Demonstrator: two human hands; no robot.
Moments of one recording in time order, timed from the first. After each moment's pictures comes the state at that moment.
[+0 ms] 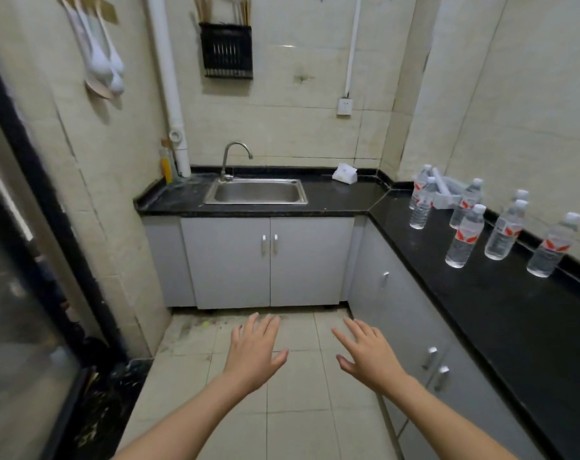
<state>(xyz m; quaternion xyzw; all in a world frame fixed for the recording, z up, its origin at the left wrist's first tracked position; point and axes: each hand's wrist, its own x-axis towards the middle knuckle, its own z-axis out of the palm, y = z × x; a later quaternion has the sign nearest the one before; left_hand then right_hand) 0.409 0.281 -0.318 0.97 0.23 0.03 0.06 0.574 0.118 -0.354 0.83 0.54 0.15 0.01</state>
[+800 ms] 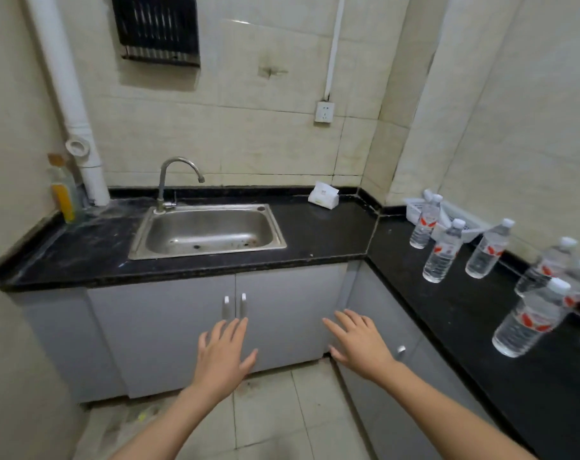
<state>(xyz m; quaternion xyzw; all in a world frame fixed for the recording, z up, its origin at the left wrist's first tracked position) 0.702 0.600 -0.327 0.97 0.22 0.06 0.09 0.873 0.396 -0.334 0.87 0.47 0.13 0.08</state>
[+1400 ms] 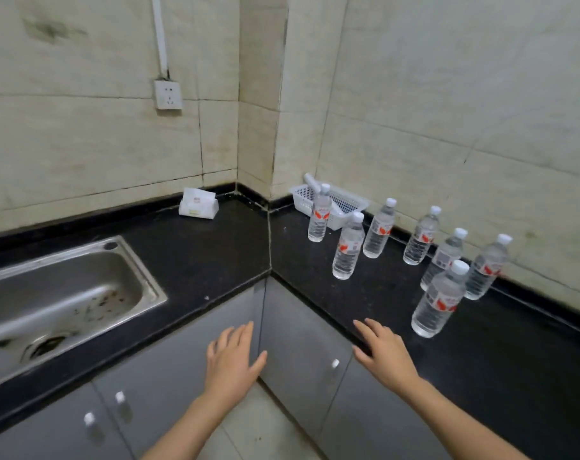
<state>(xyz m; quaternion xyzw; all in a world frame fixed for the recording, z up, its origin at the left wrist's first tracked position) 0.981 0.589 -0.338 0.98 -0.01 0.01 0.19 1.003 0.313 -0.329 0.99 0.06 0.07 -0.04</state>
